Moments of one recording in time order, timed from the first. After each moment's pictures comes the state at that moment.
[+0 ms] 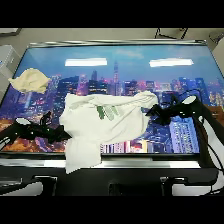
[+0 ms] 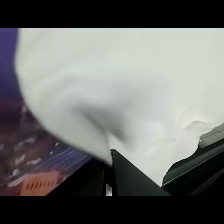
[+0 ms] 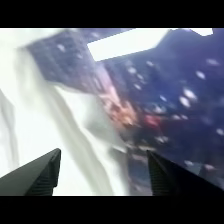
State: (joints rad) left arm 0.24 -1.37 0.64 0.76 -1.19 -1.22; right arm -0.14 -1.58 1.05 -0.87 1.10 1.52
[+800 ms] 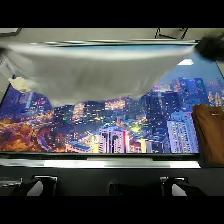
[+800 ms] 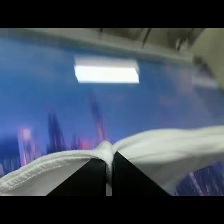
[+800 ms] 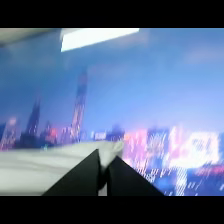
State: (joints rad) left arm 0.27 -0.92 1.57 0.71 -1.01 -1.20; right arm -0.20 -1.14 1.73 -1.11 1.06 1.46
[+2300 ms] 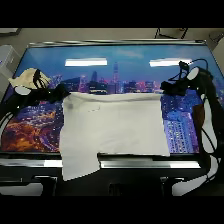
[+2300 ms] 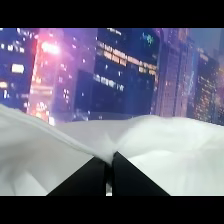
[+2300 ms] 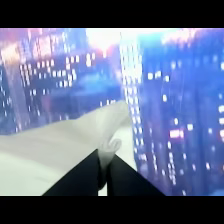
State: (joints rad) left arm 0.07 -1.55 1.20 0.67 -0.76 -1.30; right arm -0.11 -1.76 1.62 -1.31 1.04 1.60
